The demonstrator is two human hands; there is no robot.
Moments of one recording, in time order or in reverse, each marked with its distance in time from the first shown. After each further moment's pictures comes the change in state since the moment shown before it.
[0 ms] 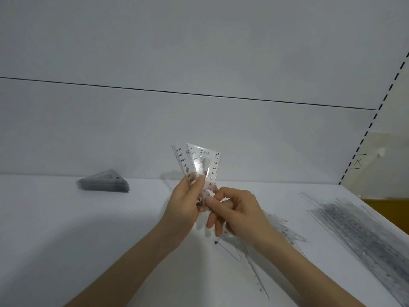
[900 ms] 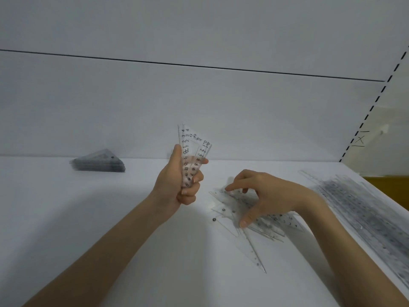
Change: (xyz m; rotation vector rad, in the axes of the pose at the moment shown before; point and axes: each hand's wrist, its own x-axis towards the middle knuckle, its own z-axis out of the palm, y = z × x) left_hand 0.013 0.006 -0.018 -0.050 -0.097 -0.335; right_hand 0.014 0.018 -0.076 -0.885 -0.499 0.128
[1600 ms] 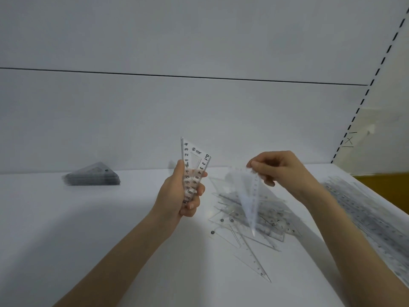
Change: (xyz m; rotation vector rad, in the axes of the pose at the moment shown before) left_hand 0.004 -0.011 0.002 0.036 0.030 0.011; right_hand -0.013 0.010 -0.022 0.763 0.623 0.046
